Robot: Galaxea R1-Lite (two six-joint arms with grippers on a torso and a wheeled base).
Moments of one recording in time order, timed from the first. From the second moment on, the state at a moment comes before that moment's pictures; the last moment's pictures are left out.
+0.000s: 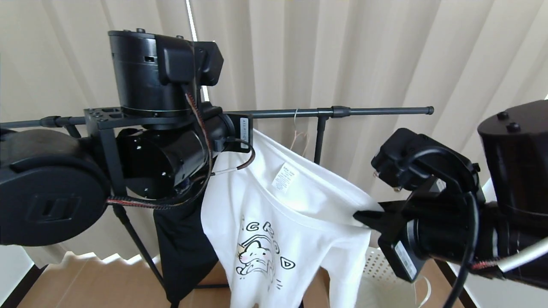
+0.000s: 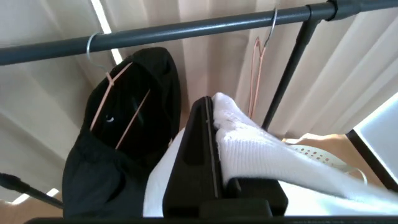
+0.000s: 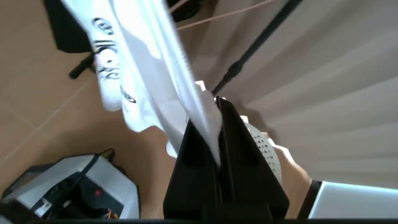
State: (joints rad) left arm -0.72 1.68 -1.20 -0.32 0.51 -0.04; right arm 0.95 1.45 -1.02 0.17 -0.35 -0.05
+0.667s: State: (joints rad) left arm -0.75 1.77 -1.34 -0.31 0.34 -0.01; right arm 1.22 1.63 -1.22 0.17 -0.31 0.45
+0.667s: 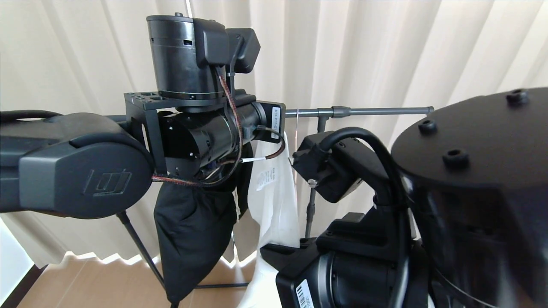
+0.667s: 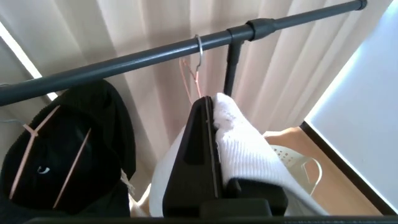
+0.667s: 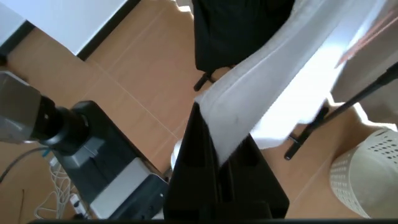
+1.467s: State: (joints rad) left arm -0.71 1.74 -1.37 -0.10 0.35 -0.03; right arm 1.00 1.58 -1.09 0.24 -0.44 0.07
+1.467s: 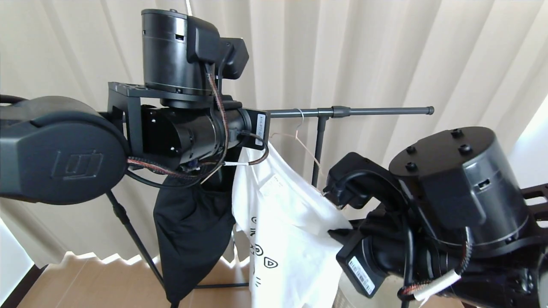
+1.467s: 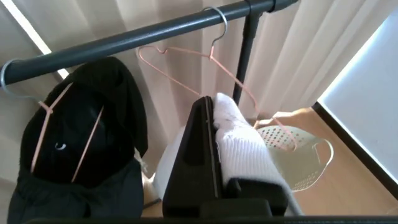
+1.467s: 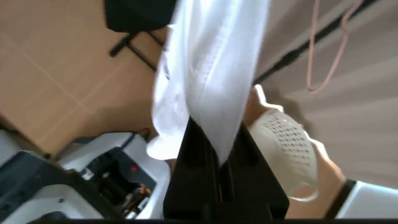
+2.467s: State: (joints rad) left arm -0.93 1.70 -1.23 0.28 0.22 -0.32; right arm 0.78 1.95 -1.55 0.00 -0.65 0.46
